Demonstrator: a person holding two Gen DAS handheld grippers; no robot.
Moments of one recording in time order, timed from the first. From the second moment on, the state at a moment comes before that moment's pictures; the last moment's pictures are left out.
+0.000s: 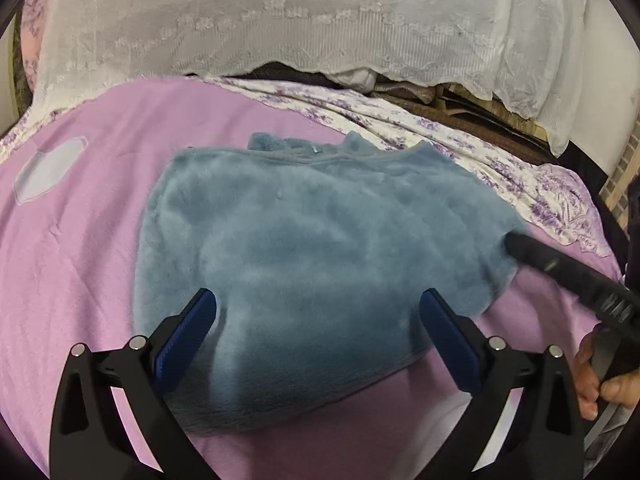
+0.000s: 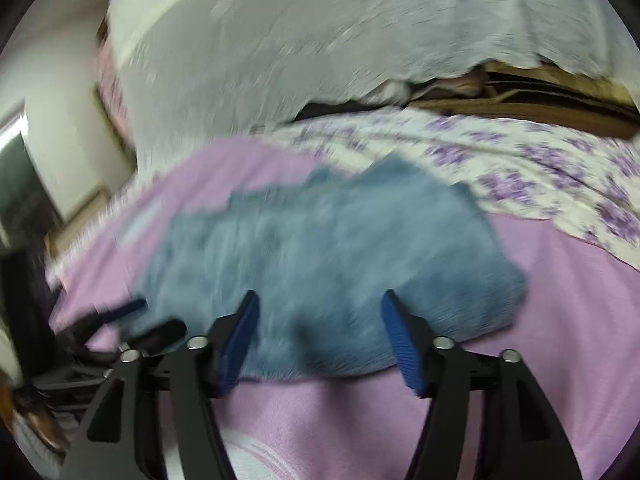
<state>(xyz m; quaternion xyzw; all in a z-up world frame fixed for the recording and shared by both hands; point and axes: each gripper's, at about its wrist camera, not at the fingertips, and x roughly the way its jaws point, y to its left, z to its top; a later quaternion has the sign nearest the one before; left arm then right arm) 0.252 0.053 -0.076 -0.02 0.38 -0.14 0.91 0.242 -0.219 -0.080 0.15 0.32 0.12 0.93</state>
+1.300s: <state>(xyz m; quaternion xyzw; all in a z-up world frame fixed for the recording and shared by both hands) 0.282 0.008 -0.105 0.01 0.39 -0.10 0.92 0.298 -0.285 -0.145 0.38 0.33 0.04 0.86</state>
